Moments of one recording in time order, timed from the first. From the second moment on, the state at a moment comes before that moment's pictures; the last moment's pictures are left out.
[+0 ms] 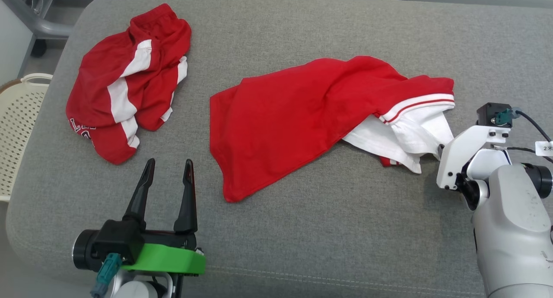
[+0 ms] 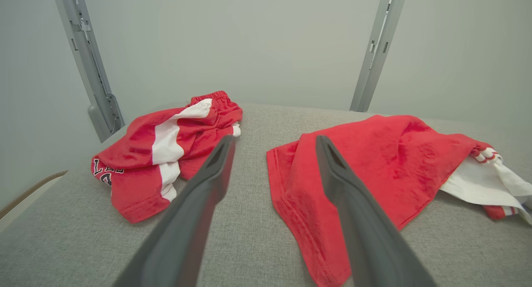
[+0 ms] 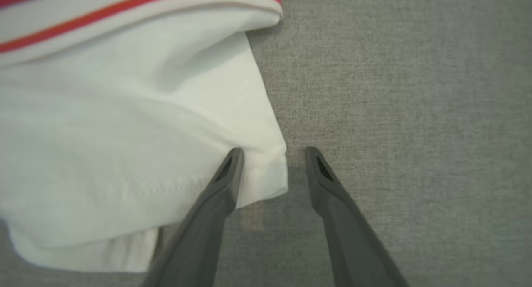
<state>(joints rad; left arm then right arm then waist) -0.07 0.10 -0.22 0.04 -0.25 0.02 -0.26 -0.61 -0.05 -0.32 0.72 -0.09 0.13 0.46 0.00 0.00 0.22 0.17</state>
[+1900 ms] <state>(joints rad) -0.05 0.08 -0.18 0.15 -0.24 0.04 -0.26 -0.09 -0.05 -0.26 0.08 0.06 0.13 0.55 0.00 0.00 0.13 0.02</state>
